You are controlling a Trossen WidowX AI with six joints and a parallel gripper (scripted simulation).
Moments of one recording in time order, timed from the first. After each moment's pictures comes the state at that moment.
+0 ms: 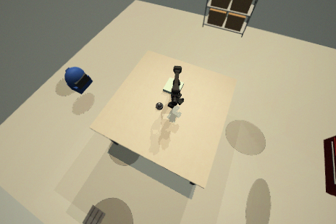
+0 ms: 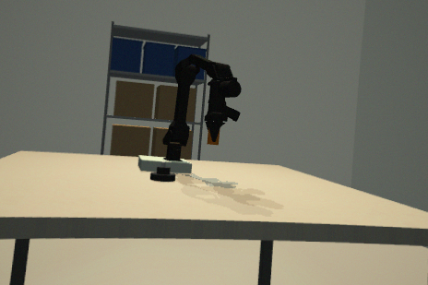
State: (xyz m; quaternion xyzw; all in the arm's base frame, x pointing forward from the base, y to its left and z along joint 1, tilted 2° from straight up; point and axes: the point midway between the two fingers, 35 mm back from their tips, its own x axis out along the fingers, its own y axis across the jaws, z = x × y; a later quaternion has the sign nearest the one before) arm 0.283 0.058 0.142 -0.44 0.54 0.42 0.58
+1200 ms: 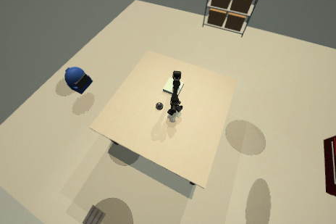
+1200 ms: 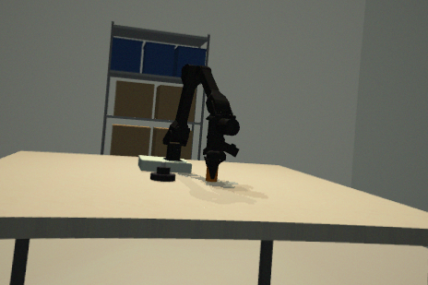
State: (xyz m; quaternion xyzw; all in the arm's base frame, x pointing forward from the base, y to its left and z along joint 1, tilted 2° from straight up) arm 0.301 0.061 0.016 -0.43 0.55 0.43 0.57
